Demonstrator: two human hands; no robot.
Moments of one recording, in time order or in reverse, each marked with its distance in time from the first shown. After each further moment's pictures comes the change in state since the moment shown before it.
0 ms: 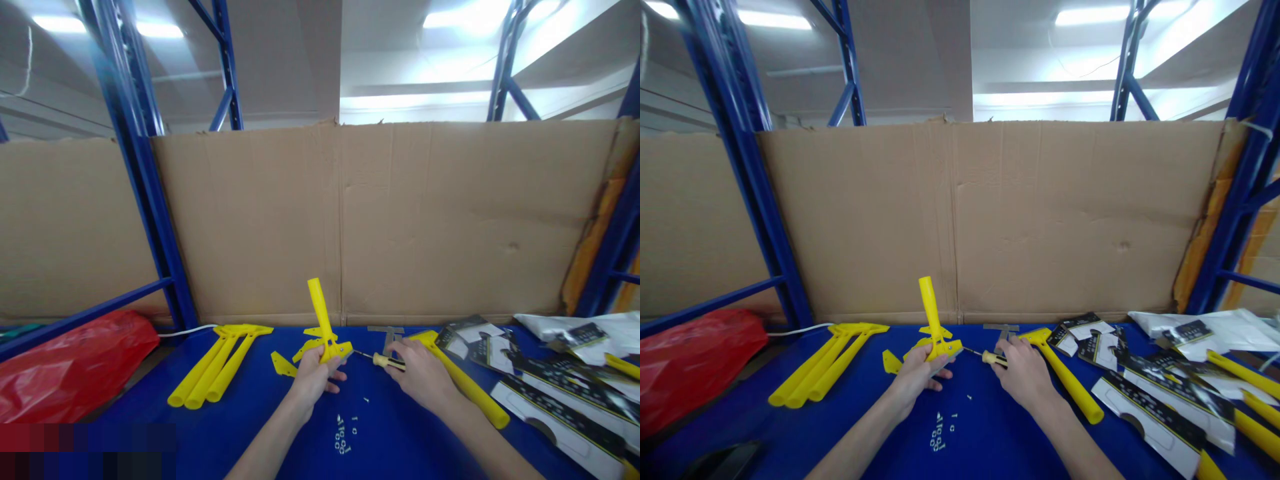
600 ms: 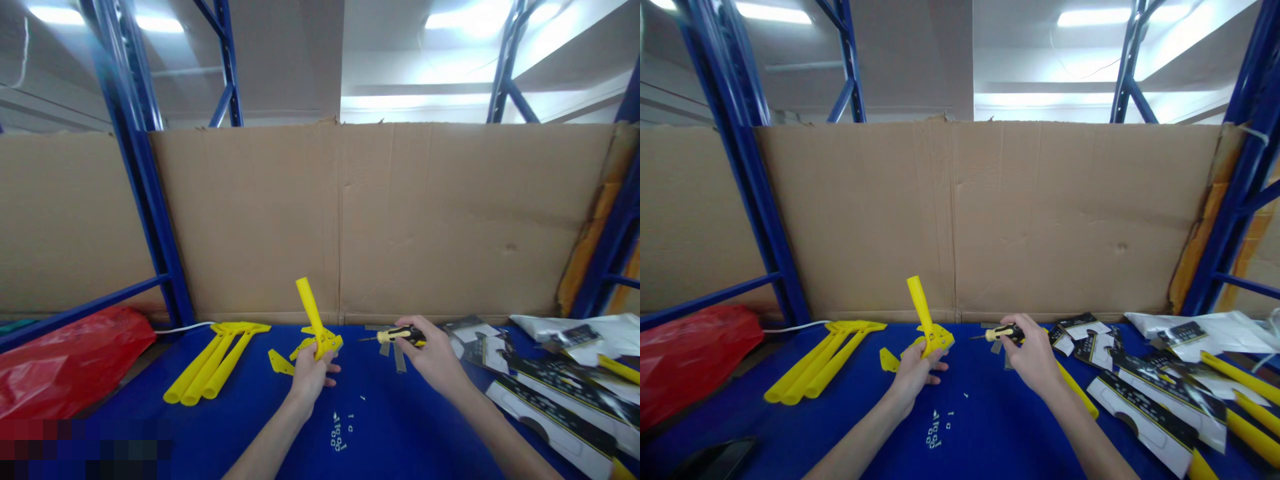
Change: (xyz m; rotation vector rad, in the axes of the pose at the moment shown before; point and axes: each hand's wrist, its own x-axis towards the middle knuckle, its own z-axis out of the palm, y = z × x) left_hand 0.002 0.000 0.007 -0.068 0.202 0.018; right_hand 0.011 0.003 -0.031 0.424 0.285 0.025
